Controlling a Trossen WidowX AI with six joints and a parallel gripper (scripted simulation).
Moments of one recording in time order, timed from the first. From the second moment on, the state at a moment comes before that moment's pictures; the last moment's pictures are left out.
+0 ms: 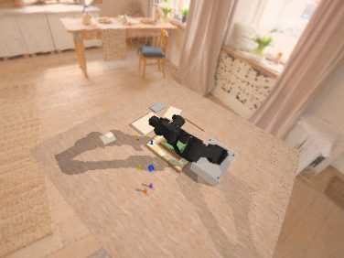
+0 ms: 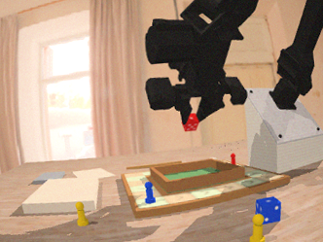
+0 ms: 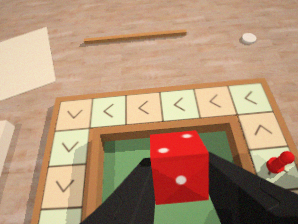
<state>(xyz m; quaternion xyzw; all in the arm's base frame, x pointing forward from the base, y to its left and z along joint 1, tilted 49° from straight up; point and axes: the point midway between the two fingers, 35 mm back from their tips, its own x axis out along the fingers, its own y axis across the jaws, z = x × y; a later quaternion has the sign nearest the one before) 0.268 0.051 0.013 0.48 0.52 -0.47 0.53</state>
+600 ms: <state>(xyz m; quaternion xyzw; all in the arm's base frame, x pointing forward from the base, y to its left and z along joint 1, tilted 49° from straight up) 0.268 0.051 0.014 0.48 0.52 -0.47 0.53</state>
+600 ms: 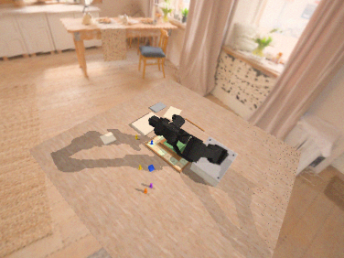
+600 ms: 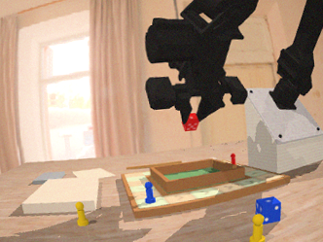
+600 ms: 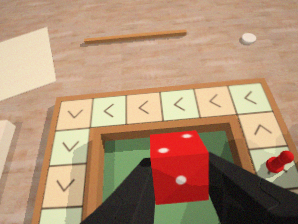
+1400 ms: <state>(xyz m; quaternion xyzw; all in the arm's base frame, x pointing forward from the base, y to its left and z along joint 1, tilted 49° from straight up) 0.267 0.041 -0.007 0.59 0.69 -0.29 0.31</state>
